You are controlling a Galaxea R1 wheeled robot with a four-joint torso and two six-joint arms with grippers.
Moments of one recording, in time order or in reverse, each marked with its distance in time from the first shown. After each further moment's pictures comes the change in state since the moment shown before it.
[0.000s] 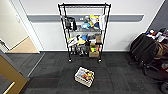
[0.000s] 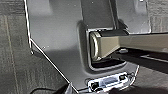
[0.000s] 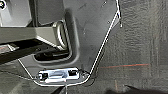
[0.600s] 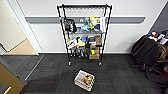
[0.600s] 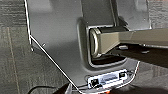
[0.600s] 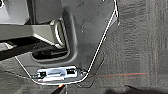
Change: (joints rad) left arm 0.010 0.000 0.000 0.000 0.002 0.000; right arm -0.005 0.000 -0.009 -0.001 -0.004 0.002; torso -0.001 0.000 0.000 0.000
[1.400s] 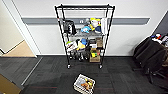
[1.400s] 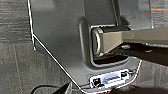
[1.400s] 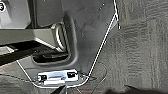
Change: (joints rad) left arm 0.000 -0.009 0.000 0.000 -0.001 -0.003; right arm 0.001 0.000 -0.001 0.000 0.028 0.000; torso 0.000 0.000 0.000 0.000
